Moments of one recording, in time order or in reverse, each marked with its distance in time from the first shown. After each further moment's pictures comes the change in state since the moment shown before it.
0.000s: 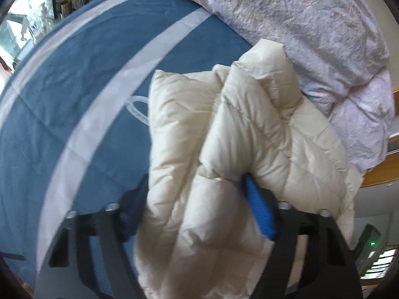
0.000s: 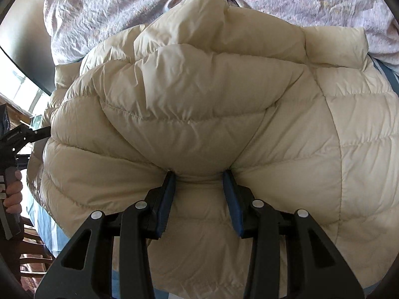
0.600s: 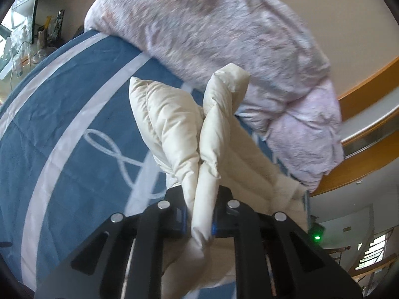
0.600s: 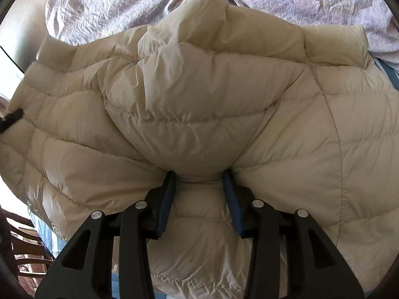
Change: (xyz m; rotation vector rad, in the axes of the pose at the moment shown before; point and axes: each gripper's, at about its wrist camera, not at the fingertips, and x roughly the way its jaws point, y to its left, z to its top) left arm -0.075 -0.059 -0.017 0.066 -0.173 -0.226; right arm -0.002 -0.007 -0.007 0.005 -0.022 0.020
